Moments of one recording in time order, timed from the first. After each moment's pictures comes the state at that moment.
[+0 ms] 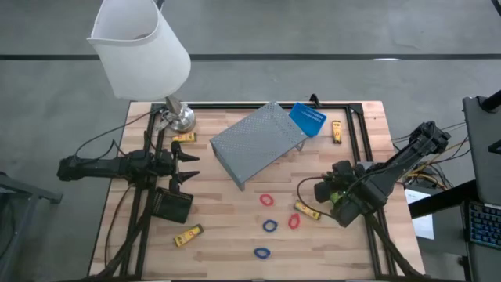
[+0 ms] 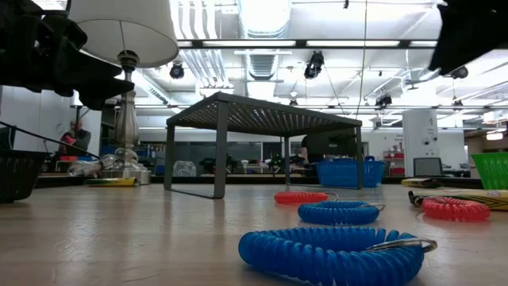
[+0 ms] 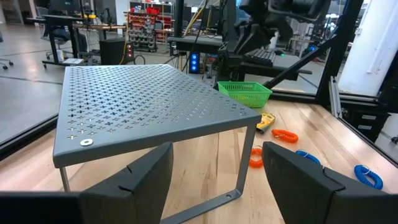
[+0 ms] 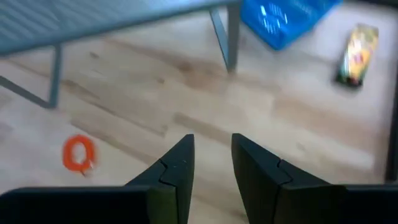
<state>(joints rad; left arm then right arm) -0.03 0.08 0.03 -0.03 -0.12 -0.08 0.68 1.32 1.06 -1.41 0.76 1.93</state>
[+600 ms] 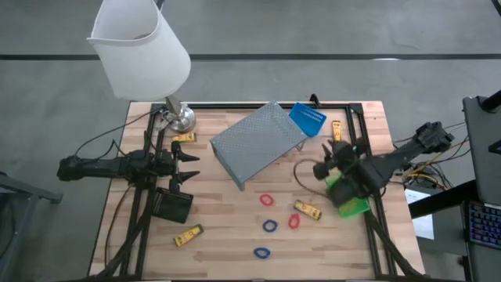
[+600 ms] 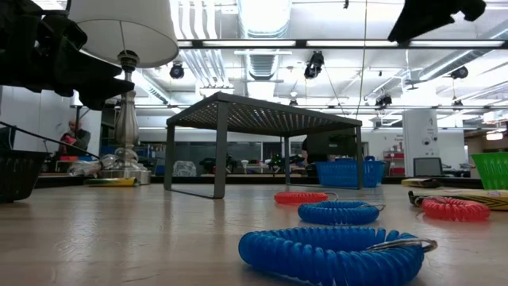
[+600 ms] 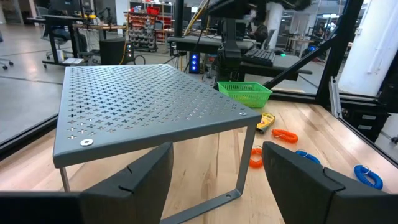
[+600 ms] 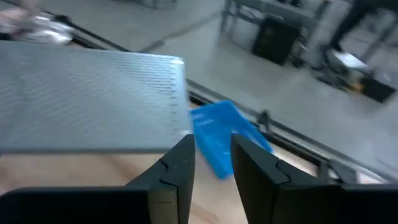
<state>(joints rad) -0.03 0.08 0.03 -0.03 -0.12 -0.08 0.49 1.28 1.13 -1.57 1.15 1.57</state>
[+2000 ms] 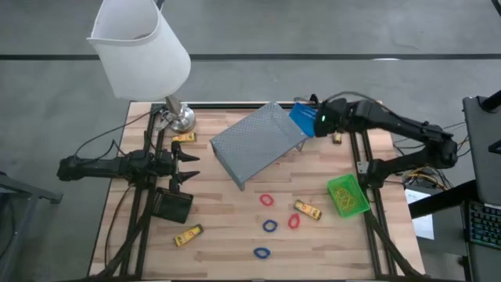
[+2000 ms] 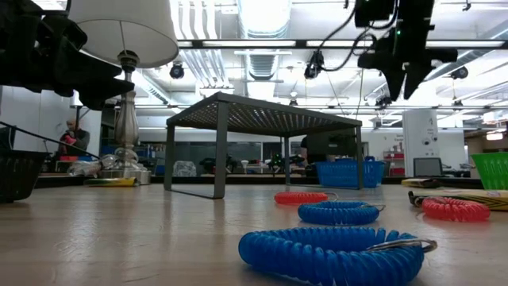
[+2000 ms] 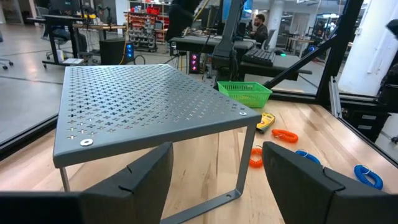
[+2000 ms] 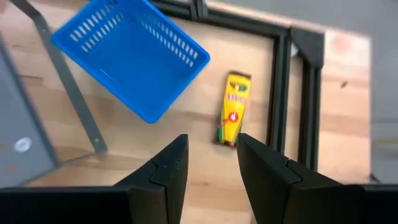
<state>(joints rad) -0.03 0.08 0.03 -0.03 -0.12 -0.08 -0.46 1.23 1.16 -1.29 0.48 0.91</state>
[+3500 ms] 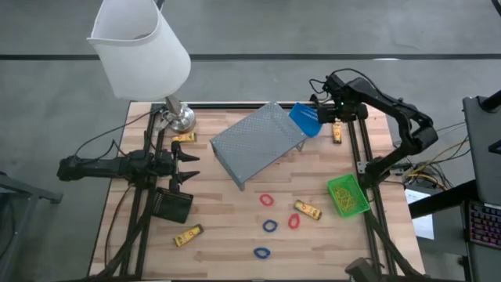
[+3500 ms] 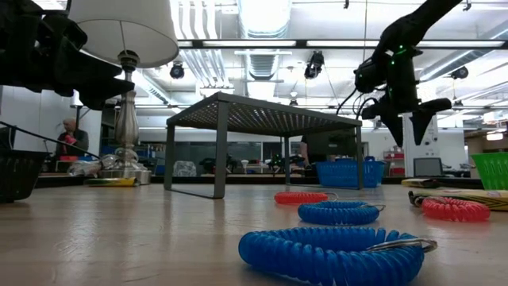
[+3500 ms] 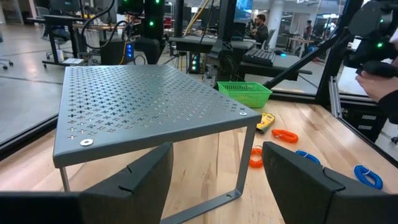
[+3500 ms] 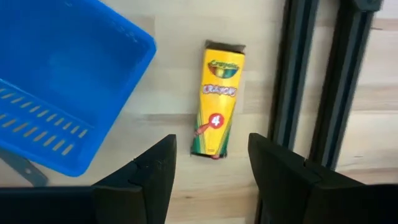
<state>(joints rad) -0.03 0.08 0.03 -0.03 -0.12 -0.08 -0.99 1.51 1.12 -1.14 0.13 0.57</state>
